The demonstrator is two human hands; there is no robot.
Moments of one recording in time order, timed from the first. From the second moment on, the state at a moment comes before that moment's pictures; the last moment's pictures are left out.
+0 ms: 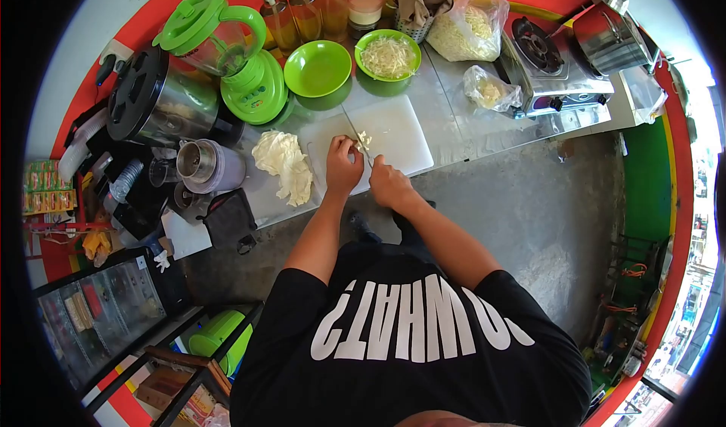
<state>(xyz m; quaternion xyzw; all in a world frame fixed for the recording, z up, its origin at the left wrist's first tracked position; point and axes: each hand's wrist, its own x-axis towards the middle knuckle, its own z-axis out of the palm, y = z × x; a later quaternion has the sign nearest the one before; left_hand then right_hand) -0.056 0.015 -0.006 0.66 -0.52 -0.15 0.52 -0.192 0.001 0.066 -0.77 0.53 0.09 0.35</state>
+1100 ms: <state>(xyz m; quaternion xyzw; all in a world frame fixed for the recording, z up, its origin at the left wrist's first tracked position) -0.052 0.013 -0.021 0.67 -0.52 -0.11 0.51 -0.197 0.020 0.070 -0.78 0.52 0.09 0.33</state>
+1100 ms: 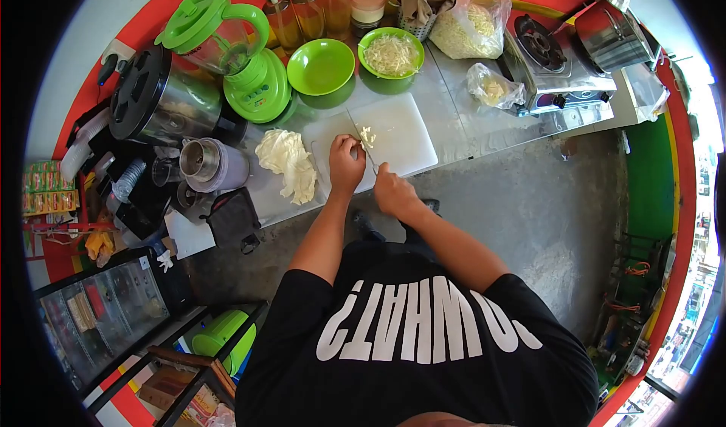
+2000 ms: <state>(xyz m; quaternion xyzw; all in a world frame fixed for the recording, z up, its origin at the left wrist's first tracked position) -0.058 0.024 -0.016 0.71 -0.51 -0.06 0.49 -0.195 0.013 0.072 -0.79 0.50 0.11 0.34</state>
